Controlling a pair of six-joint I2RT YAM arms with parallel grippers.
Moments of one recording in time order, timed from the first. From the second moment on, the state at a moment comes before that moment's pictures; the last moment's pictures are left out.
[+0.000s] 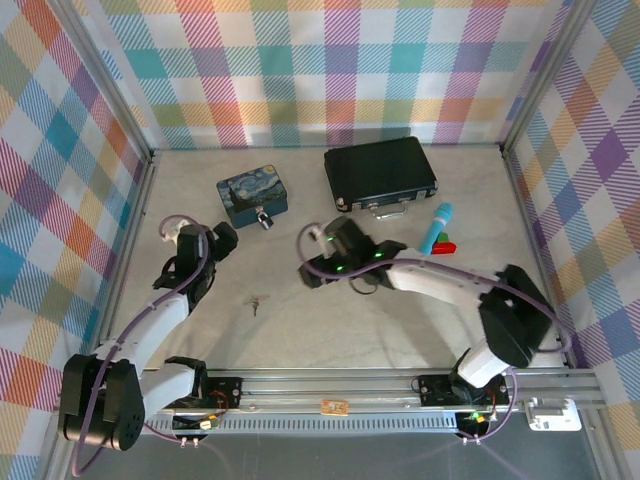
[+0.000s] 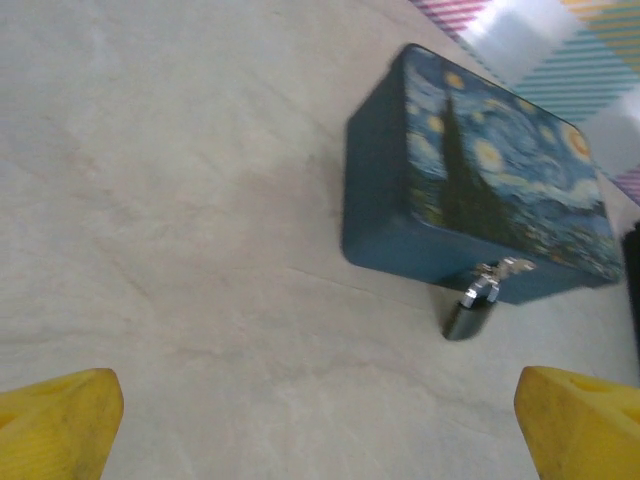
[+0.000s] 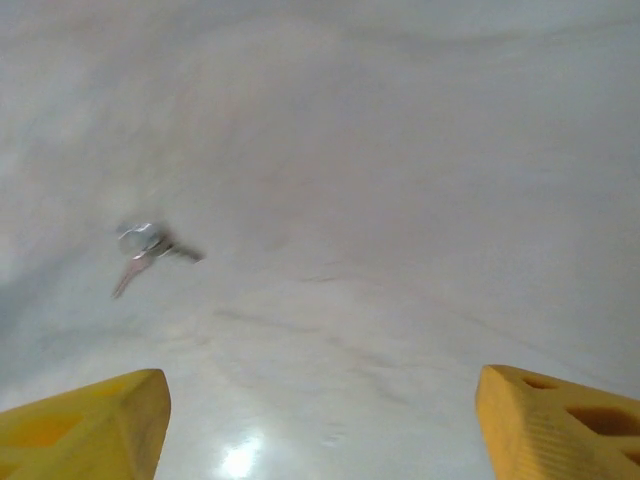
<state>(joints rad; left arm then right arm) -0.12 1.08 0.55 -0.10 -0.24 -0.75 0.93 1.62 1.10 -0.33 -0.09 0.29</state>
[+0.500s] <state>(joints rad) 0.10 1.03 0.49 -0.16 -0.10 -0.83 1.19 2.19 1.65 -0.48 0.03 0.20</state>
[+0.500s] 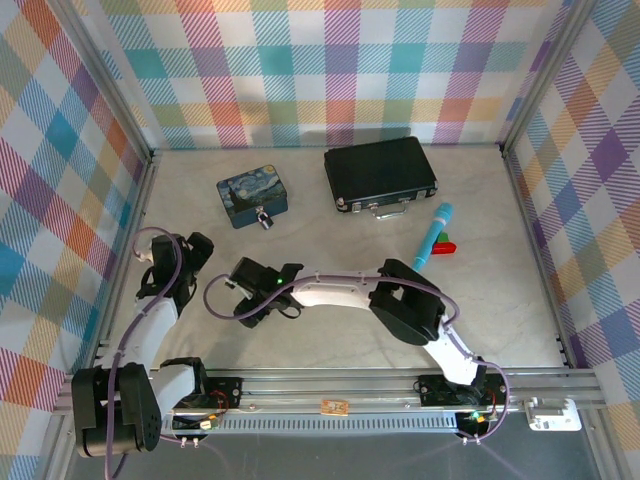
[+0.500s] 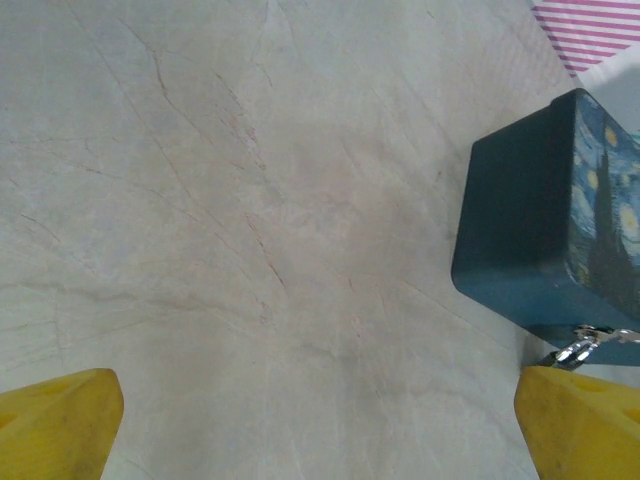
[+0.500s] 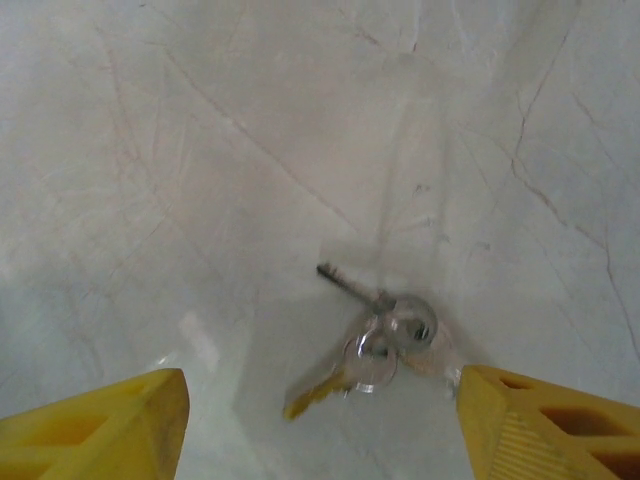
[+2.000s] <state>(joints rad) -0.37 1.15 0.56 -0.08 -0.04 -0.82 0.89 1.83 1.10 -0.53 0.21 0.55</state>
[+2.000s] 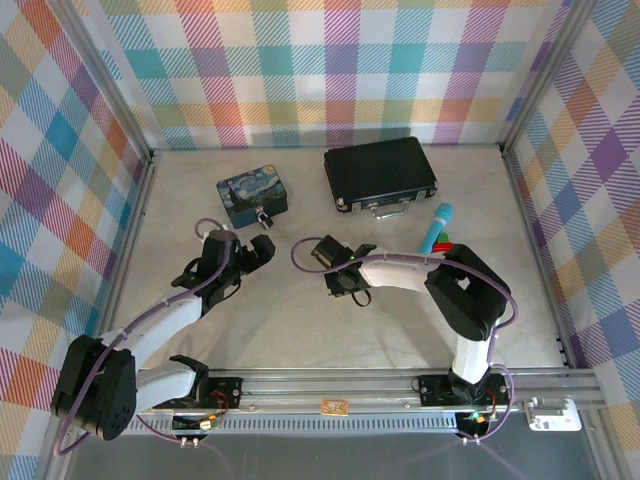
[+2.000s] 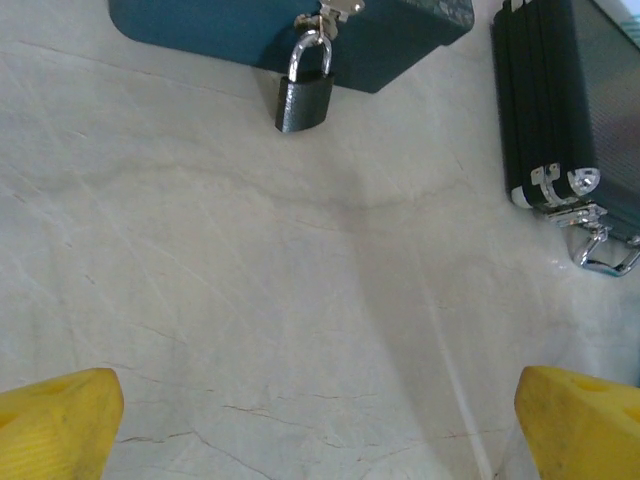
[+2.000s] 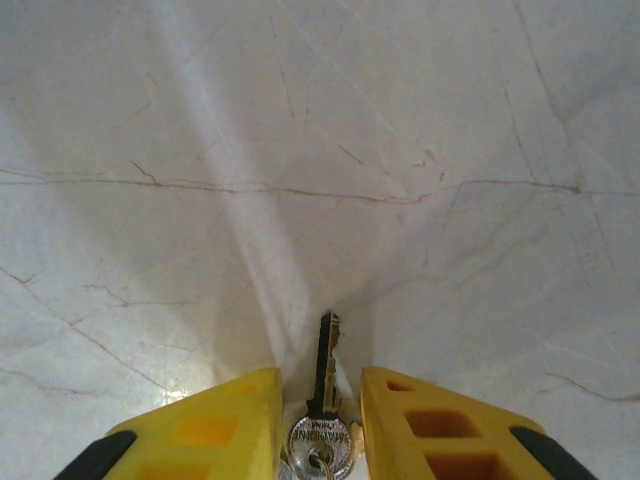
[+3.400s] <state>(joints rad) -0.38 1.18 0.57 -0.04 -0.12 -0.86 0.90 1.88 1.19 -0.58 0.15 0.18</state>
